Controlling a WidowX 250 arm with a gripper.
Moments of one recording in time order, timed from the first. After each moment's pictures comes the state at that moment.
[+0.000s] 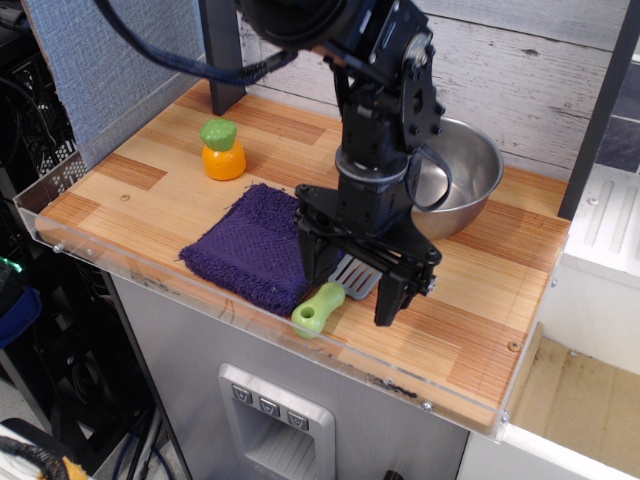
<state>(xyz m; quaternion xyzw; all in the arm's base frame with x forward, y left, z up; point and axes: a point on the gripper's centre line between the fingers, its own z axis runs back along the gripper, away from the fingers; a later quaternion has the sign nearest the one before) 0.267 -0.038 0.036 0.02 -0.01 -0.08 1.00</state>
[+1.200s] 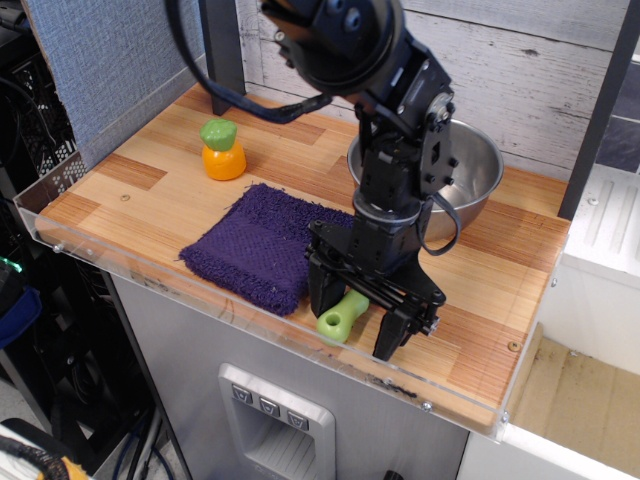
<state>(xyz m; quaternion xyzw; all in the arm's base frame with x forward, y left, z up) 0.267 -0.046 0.007 0.03 0.04 -0.10 0.99</state>
